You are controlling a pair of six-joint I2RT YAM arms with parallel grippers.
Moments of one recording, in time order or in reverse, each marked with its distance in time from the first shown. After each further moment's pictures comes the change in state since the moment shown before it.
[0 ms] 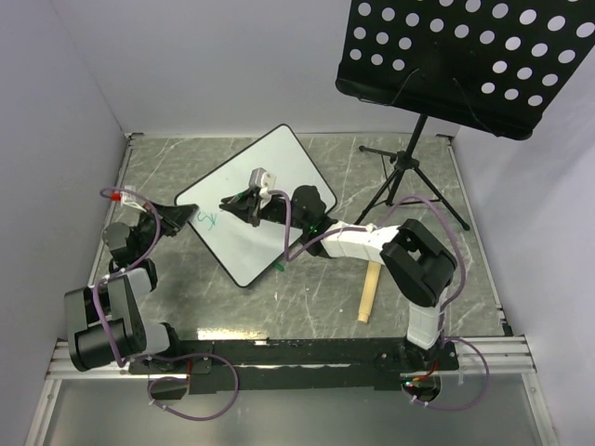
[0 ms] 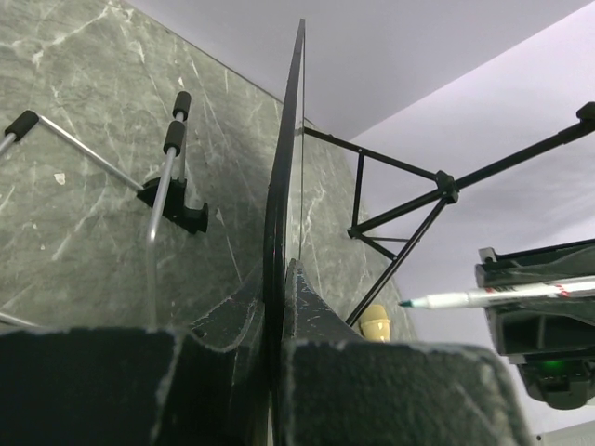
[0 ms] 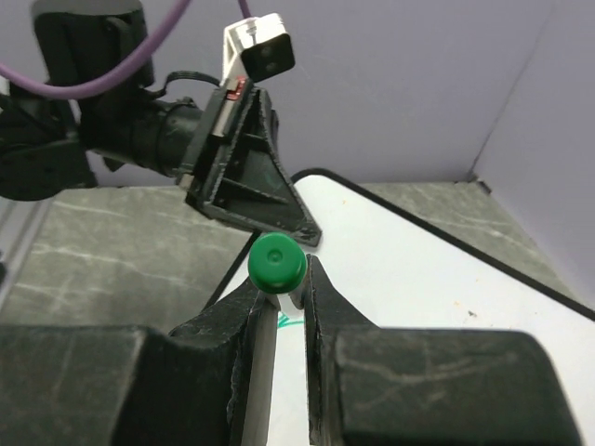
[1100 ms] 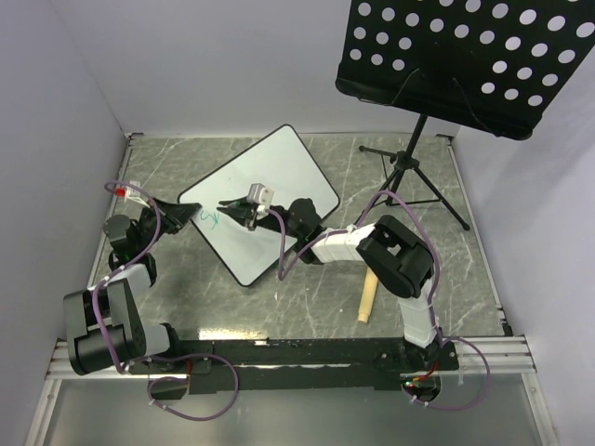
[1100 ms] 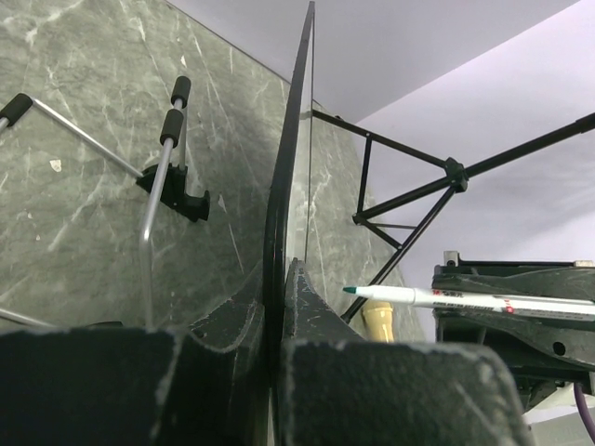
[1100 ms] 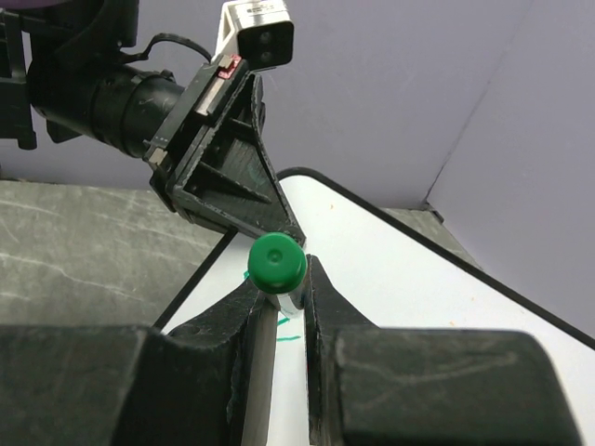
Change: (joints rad) left arm -0.029 -0.023 0.056 -0.167 0.000 0.064; right arm 0.020 0.156 -0.025 0.280 0.054 -0.106
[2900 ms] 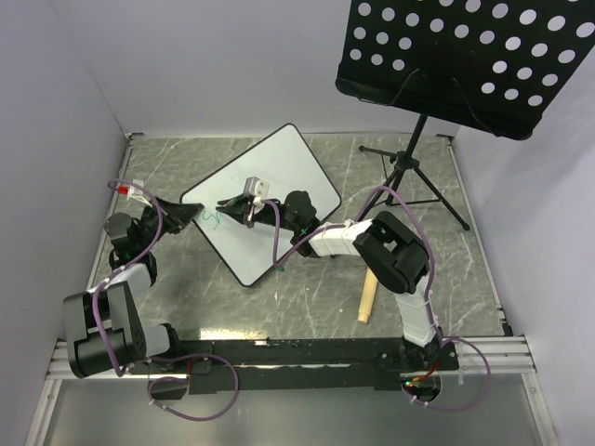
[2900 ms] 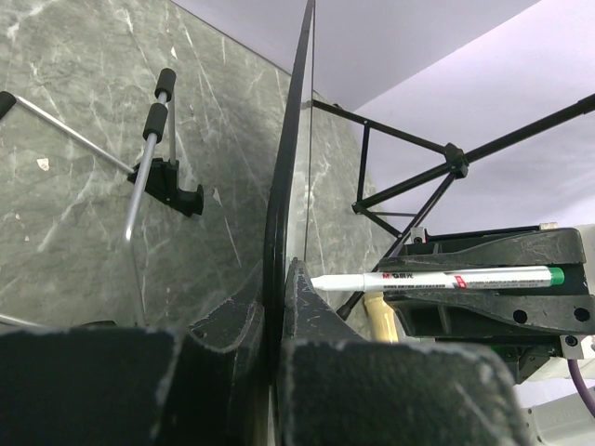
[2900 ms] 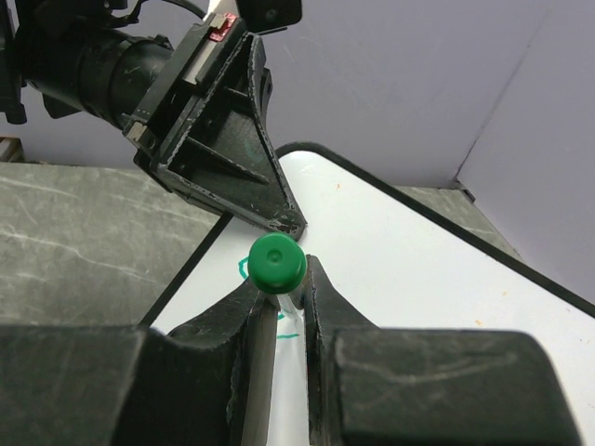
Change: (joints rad) left arm -0.017 -0.018 0.011 -0.037 0.016 0.032; right arm -0.031 0.048 0.078 -0.093 -0.071 0.045
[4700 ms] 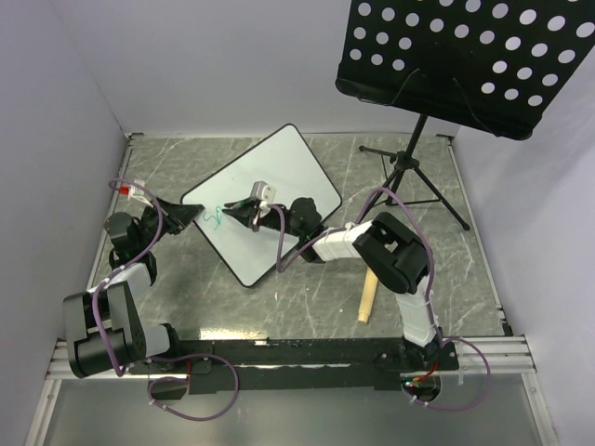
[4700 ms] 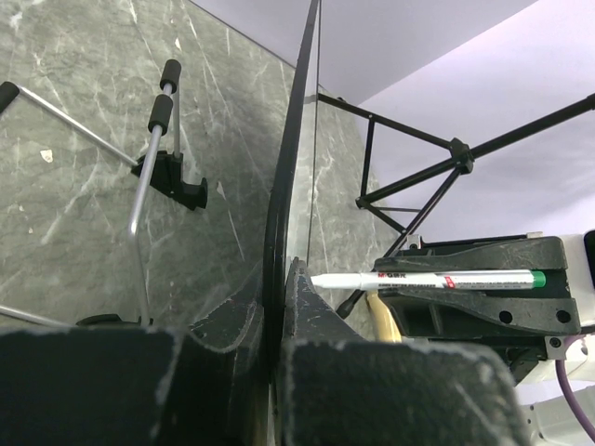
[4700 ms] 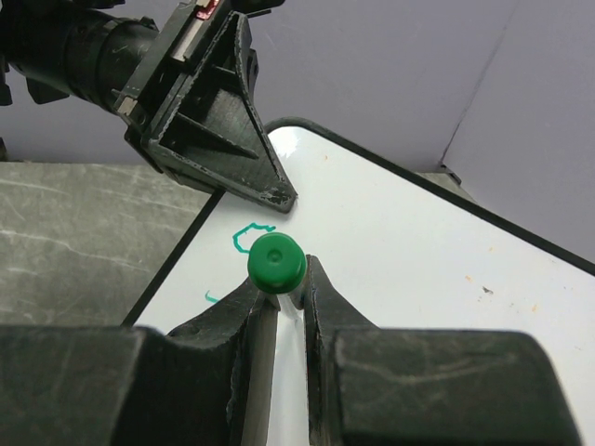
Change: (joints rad) left arm 0.000 0.000 0.005 -0.033 0.005 0.019; right arm -0.008 -0.008 -0.092 0.088 0.054 0.011
